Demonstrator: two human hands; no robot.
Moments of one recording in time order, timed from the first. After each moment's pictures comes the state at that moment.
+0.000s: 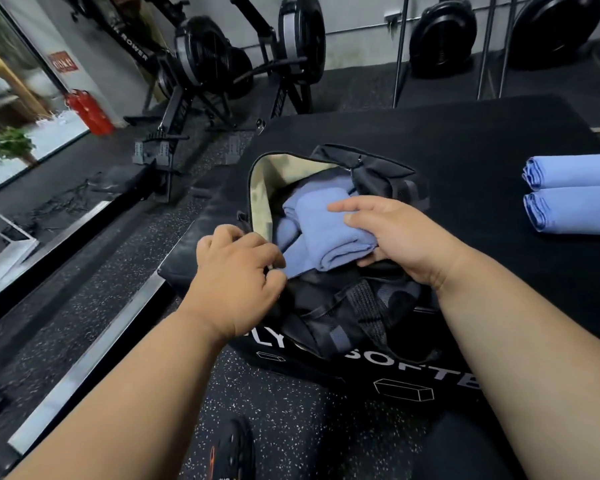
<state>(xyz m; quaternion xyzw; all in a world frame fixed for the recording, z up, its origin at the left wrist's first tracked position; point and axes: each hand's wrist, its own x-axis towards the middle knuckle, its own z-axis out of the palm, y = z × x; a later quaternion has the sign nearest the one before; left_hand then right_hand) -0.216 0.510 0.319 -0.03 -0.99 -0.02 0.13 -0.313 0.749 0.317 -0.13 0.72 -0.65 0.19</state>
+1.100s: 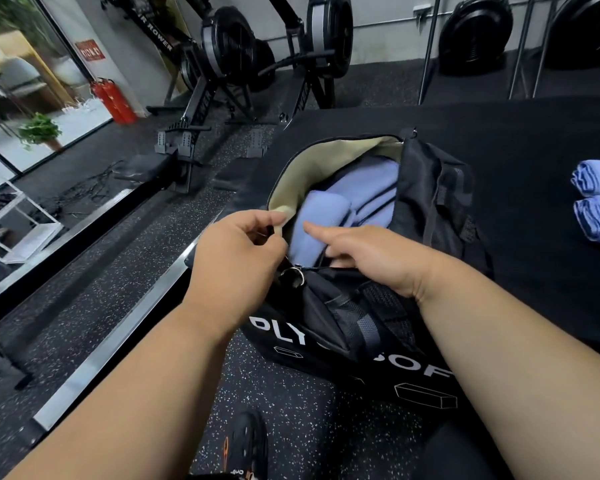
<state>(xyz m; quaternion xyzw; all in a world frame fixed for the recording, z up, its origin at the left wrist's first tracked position) -0.201 0.501 0.351 0.15 -0.84 -0.49 0.19 -0.297 0.674 0.314 -0.20 0.75 -0.54 0.31</state>
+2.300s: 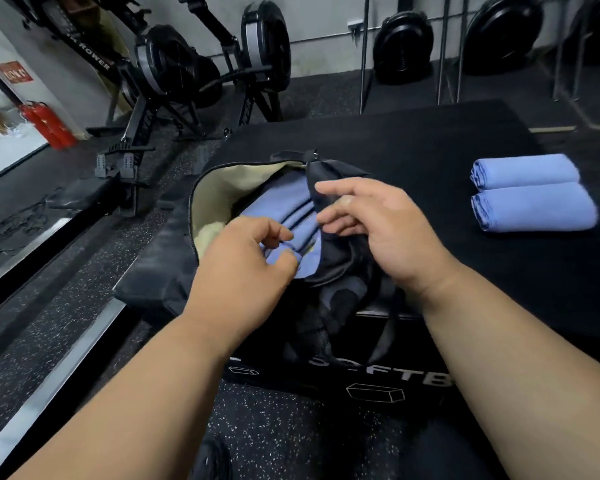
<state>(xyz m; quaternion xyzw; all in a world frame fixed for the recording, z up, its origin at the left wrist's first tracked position) -0.232 0.597 0.348 0.03 -0.94 -0.30 0.16 -0.299 0.791 0.336 -0.15 0.69 -0.71 0.04</state>
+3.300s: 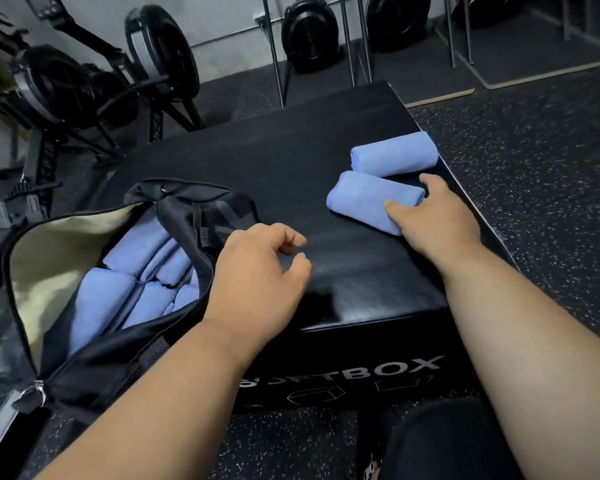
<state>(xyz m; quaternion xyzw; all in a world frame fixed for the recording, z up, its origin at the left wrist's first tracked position) -0.286 0.781 0.310 -0.10 -0.95 -0.27 0.12 -0.352 1.033 0.246 0.24 0.89 -0.39 -0.07</state>
